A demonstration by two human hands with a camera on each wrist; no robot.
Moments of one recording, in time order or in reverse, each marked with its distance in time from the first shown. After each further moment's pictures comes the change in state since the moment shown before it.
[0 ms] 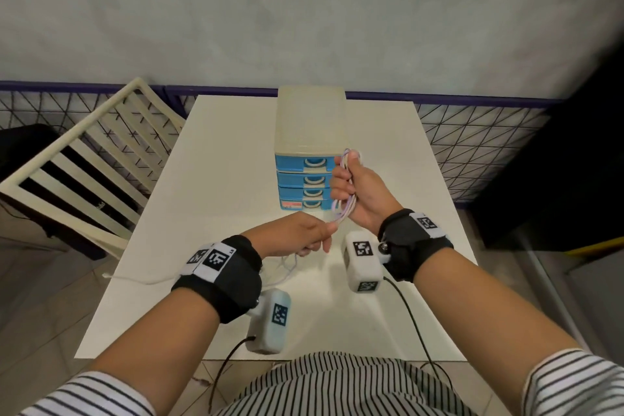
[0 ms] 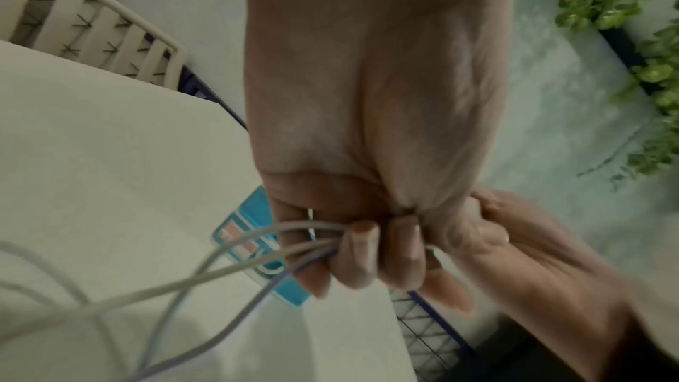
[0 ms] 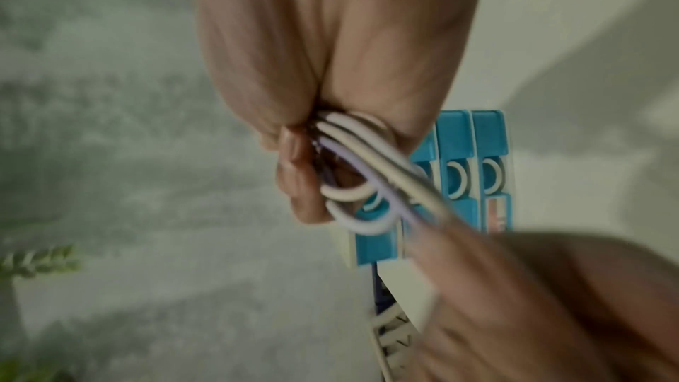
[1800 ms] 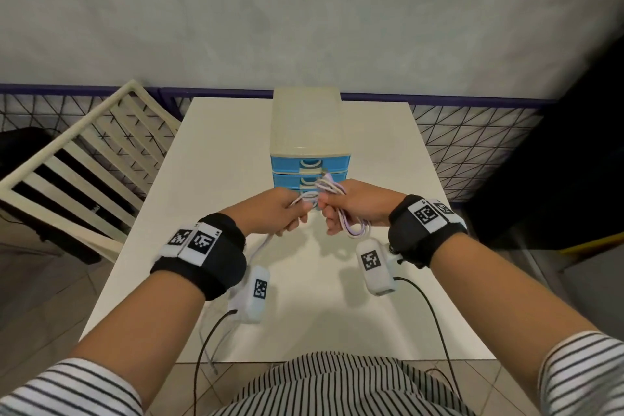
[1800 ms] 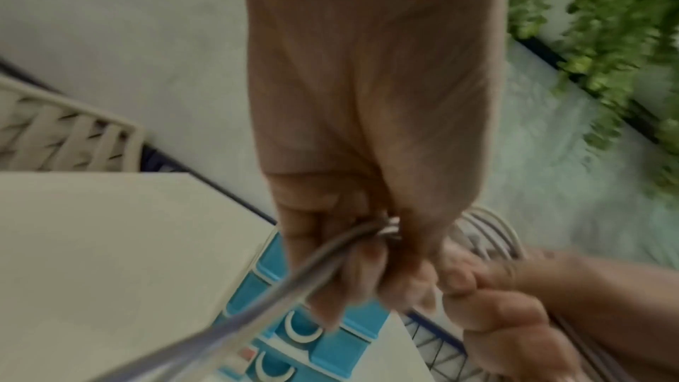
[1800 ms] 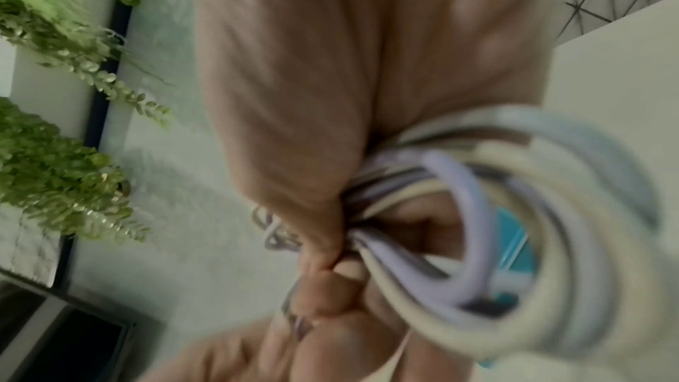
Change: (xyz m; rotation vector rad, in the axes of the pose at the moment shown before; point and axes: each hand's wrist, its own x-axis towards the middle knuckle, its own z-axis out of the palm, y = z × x) left_hand -0.002 0.014 -0.038 0.374 0.162 0.000; right_hand -0.013 -0.013 -0.005 -1.005 -0.166 0.277
